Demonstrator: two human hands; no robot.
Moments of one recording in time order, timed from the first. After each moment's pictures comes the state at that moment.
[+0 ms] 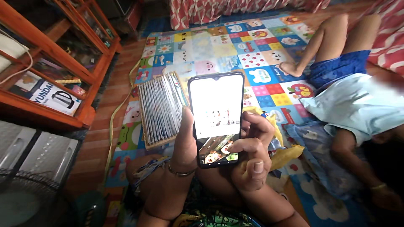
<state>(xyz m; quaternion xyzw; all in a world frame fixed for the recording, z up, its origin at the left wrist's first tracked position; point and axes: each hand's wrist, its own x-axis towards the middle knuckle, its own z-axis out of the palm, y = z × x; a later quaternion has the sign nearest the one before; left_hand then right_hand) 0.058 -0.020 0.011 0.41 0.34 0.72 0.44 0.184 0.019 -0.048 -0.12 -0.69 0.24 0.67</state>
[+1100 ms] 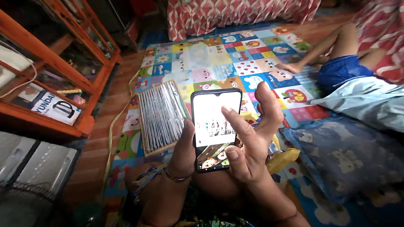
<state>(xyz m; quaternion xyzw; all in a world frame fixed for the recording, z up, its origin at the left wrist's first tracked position) 0.056 -0.024 0.003 0.43 0.25 0.72 0.48 0.188 0.031 -0.004 -0.21 -0.75 0.06 0.63</state>
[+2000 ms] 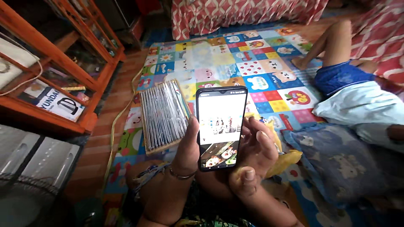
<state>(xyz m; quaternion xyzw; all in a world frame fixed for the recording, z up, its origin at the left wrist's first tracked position) 0.075 -0.023 0.017 0.35 0.28 0.76 0.47 0.181 0.017 -0.054 -0.10 -0.65 0.23 0.72</state>
